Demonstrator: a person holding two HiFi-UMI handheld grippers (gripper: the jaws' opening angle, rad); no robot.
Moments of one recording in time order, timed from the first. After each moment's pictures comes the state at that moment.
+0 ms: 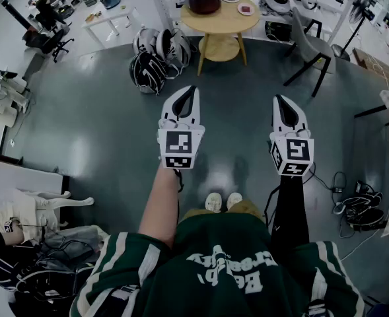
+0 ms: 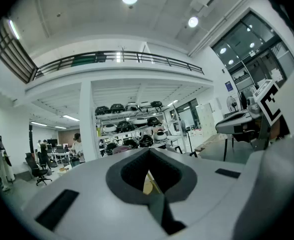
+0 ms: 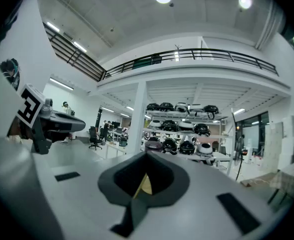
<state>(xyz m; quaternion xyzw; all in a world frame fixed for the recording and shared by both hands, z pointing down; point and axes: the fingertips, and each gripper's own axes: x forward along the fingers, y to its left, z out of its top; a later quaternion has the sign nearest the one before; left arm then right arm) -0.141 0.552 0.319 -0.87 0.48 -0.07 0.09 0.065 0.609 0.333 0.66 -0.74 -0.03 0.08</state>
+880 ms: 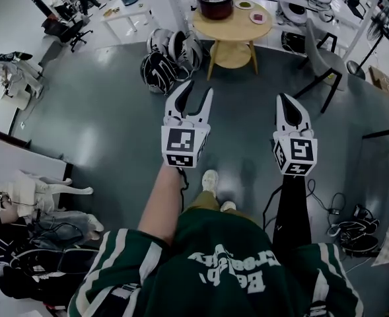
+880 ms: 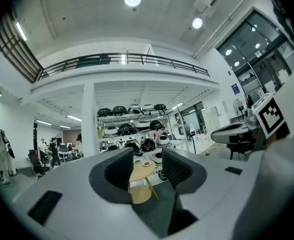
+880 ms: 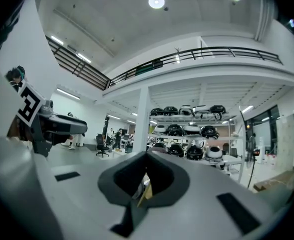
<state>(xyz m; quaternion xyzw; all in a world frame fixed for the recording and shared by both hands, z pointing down) -0.066 0.538 0.298 -0.86 0.50 -0.04 0.08 0.132 0.568 0.321 0.62 -0.78 -0.04 0.04</state>
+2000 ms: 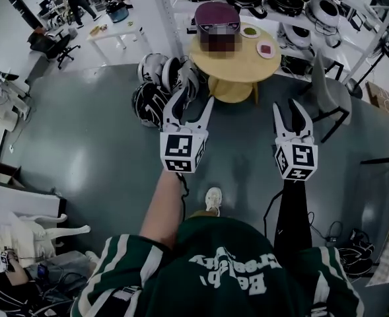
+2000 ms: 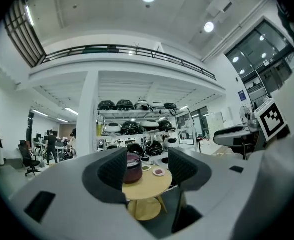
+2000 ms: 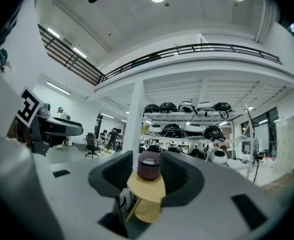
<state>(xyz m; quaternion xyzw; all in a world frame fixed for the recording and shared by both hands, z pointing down) -0.106 0.229 0.304 -0.87 0.49 -0.01 0.04 0.110 0.272 0.317 0.65 -0.76 -0.05 0.04</state>
